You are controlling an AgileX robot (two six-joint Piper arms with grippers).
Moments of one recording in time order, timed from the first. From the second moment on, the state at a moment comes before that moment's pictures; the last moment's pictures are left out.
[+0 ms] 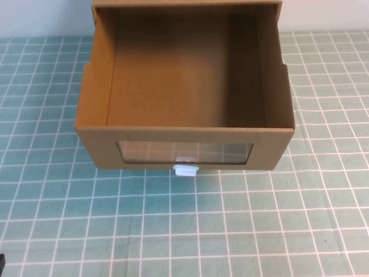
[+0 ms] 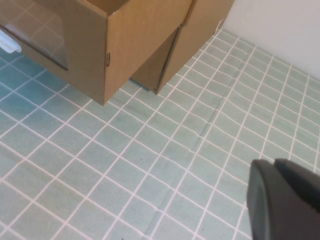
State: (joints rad) right arm 1.22 0.35 -0.64 -0.89 1.09 0.63; left arm -0.16 -0.01 0.03 0.07 0.38 0.08
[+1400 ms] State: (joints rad) right arm 0.06 0.27 -0.26 -0.36 -0.14 0.48; left arm -0.16 -0.01 0.03 0.08 0.38 0.08
